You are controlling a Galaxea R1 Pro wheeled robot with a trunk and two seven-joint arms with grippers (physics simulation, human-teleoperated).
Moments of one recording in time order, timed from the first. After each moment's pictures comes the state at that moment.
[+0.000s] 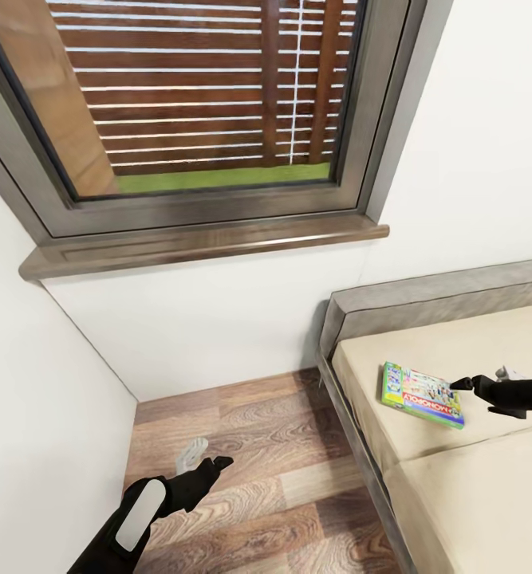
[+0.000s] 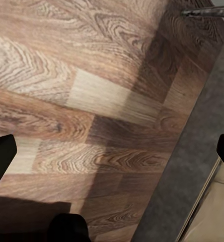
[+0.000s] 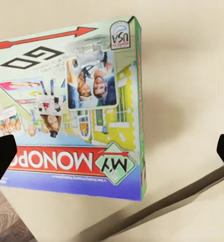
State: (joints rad) left arm -0.41 -0.03 -0.04 -0.80 0.91 0.59 0.01; right arm -0.90 -0.65 0.07 -0.57 -0.65 0.98 0.27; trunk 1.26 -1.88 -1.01
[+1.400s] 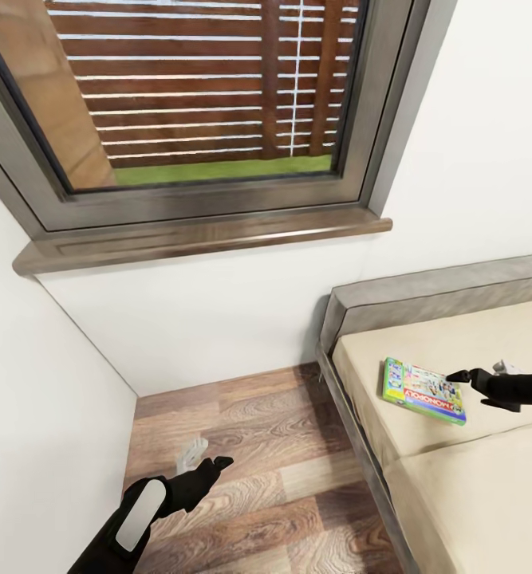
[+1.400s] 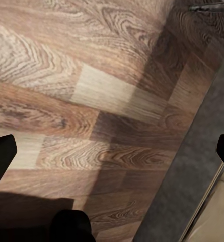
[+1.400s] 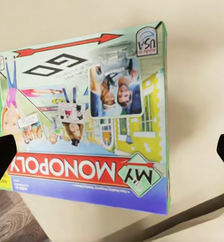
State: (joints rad) left arm -0.41 -0.03 -0.04 -0.80 0.91 0.59 0.01; right arm -0.90 -0.65 0.06 -0.60 -0.71 0.98 0.28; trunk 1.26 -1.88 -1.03
